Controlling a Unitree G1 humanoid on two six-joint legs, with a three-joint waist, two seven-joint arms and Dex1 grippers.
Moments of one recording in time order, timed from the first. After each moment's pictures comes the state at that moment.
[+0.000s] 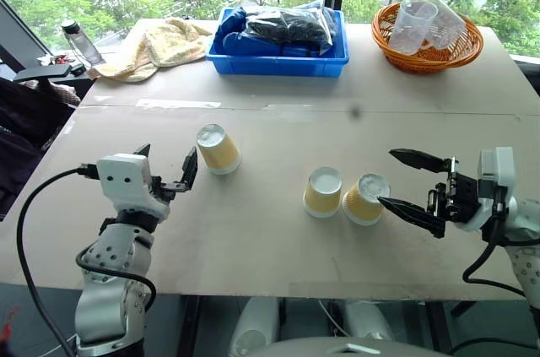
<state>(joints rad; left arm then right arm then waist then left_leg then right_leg) 0.14 0.33 0.33 -0.46 -0.26 0.27 -0.27 -0.01 -0.63 -0.18 -0.41 0.78 0.26 1.07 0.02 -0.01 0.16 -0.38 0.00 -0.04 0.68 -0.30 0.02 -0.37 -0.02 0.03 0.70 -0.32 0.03</state>
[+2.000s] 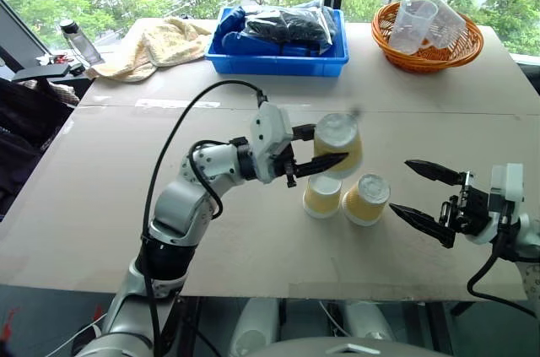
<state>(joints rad) -0.50 0.40 -0.21 -0.30 -0.48 0.35 -0.94 0.14 -0.62 -0.27 -0.41 0.73 0.19 1.05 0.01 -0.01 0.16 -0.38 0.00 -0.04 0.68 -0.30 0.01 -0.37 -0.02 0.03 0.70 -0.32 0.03</state>
